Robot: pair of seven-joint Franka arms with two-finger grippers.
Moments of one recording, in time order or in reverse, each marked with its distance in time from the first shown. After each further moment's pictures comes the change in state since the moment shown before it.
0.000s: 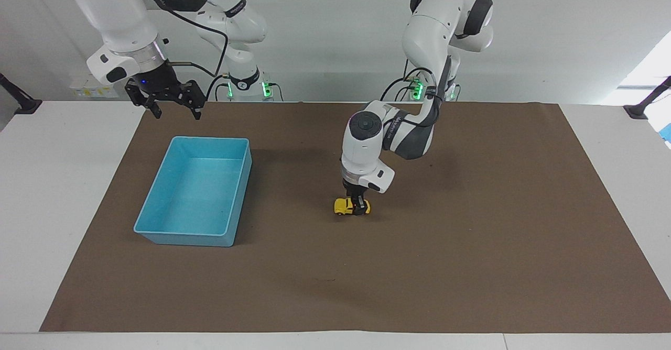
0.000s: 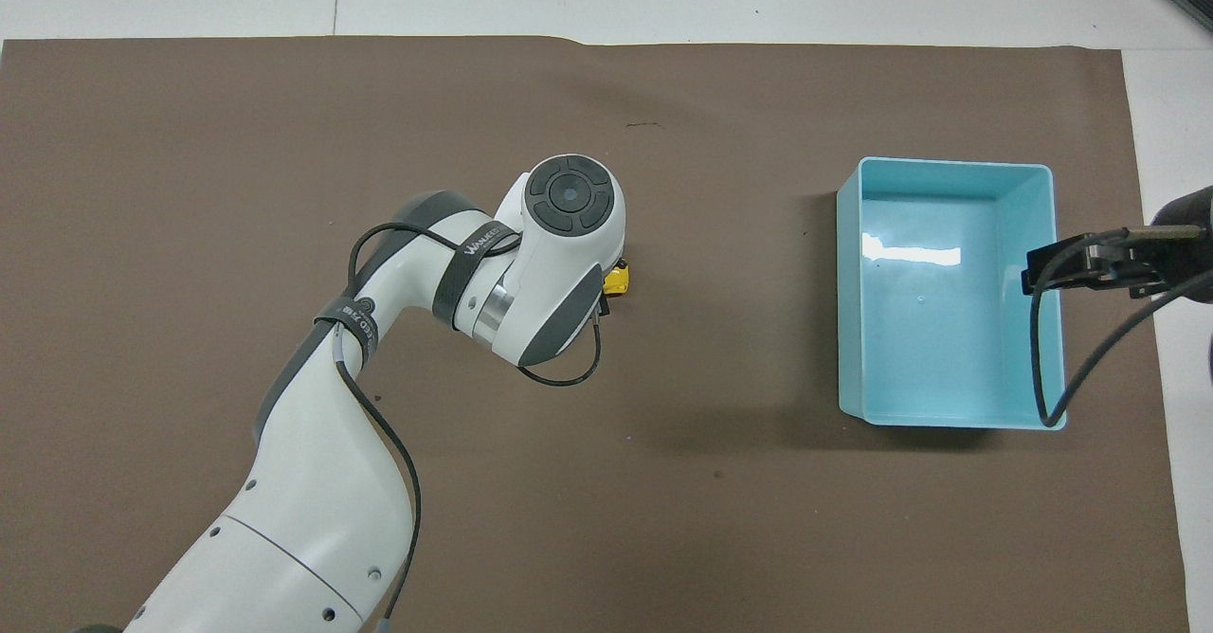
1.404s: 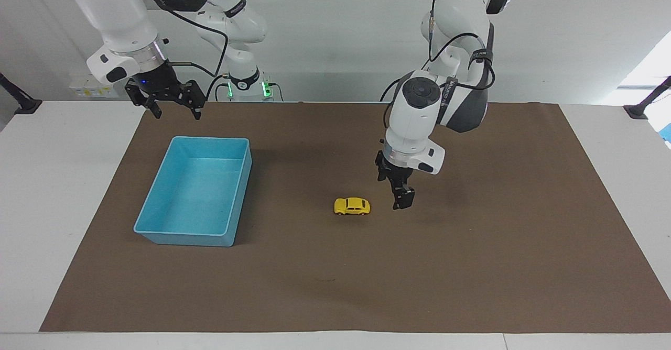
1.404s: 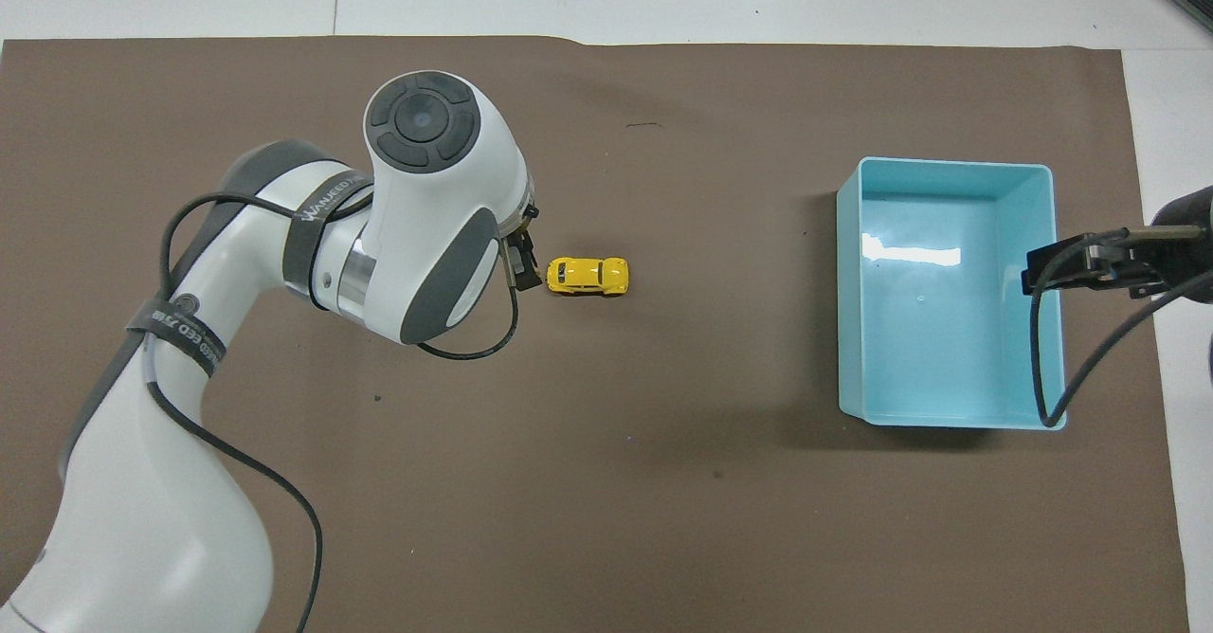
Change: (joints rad) left arm 0.099 -0.175 -0.001 -0.015 -0.003 -0.119 0.004; right arm 0.000 0.000 0.000 0.000 0.000 0.000 0.000
